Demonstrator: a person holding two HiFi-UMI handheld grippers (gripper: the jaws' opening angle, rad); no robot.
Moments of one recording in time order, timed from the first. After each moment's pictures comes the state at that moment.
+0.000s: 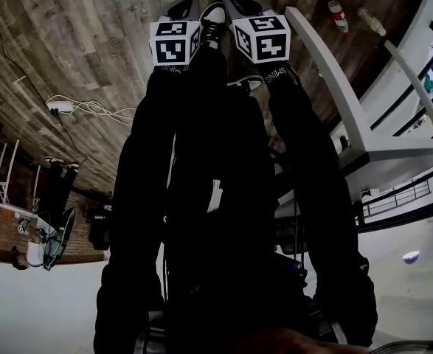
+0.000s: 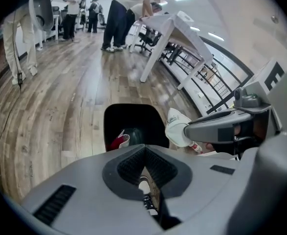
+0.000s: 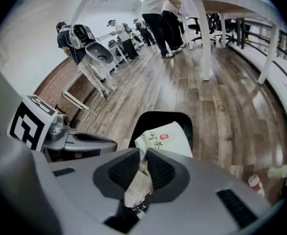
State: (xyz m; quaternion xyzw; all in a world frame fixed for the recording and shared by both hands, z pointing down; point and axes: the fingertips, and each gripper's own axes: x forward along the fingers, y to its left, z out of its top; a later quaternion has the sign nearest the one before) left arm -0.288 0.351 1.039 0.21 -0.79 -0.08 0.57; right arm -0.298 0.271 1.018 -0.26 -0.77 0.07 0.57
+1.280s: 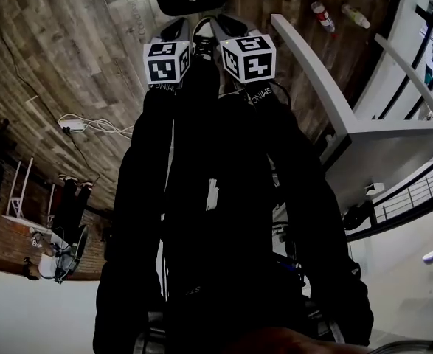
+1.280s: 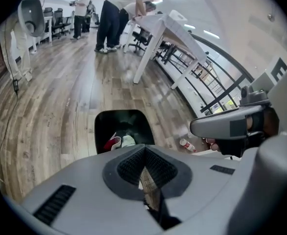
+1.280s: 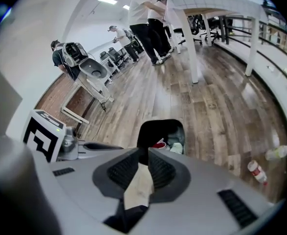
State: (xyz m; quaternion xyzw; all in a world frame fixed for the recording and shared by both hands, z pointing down) left arm -0.293 0.324 0.994 0.23 -0.78 -0.07 0.57; right arm -0.299 0.248 0.955 -0.22 -0.79 0.14 0.56
